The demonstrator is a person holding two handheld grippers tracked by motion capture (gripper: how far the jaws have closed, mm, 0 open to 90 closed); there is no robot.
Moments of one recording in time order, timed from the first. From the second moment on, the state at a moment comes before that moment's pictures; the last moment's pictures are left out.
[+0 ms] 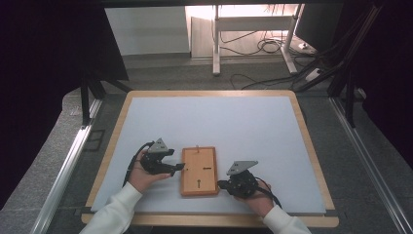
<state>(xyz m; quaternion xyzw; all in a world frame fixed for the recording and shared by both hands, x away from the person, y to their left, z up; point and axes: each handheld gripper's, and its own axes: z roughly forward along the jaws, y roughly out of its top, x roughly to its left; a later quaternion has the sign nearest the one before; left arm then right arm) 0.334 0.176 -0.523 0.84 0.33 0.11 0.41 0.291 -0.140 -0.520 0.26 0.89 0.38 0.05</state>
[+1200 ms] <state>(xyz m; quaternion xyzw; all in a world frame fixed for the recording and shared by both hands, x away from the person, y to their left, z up) 0.333 0.180 -0.522 0.84 0.33 0.13 0.41 0.311 -0.225 -0.509 0.32 0.85 0.39 0.15</state>
